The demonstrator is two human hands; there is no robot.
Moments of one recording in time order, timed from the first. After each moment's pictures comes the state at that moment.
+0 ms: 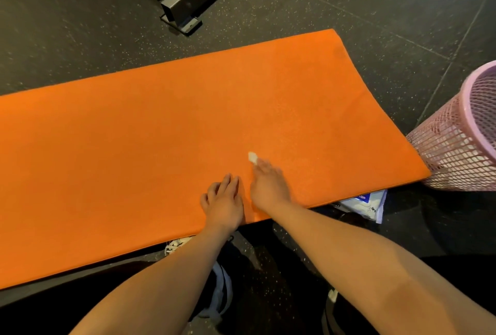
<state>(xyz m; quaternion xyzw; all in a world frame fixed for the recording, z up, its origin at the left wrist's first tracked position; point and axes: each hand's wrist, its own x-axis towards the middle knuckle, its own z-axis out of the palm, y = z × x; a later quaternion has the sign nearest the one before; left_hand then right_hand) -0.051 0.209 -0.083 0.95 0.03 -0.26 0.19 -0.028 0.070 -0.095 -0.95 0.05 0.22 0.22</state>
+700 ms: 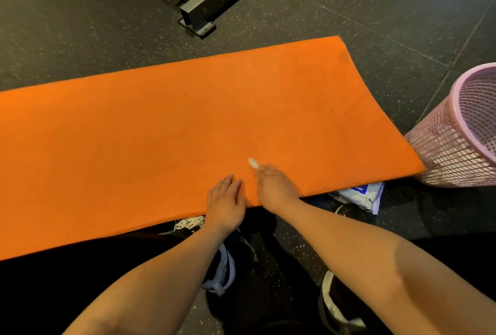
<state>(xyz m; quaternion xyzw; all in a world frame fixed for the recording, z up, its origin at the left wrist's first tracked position) -0.089 0.234 -0.082 0.94 -0.02 -0.23 0.23 -0.063 0.065 -0.078 -0.95 -0.03 0.22 0.20</state>
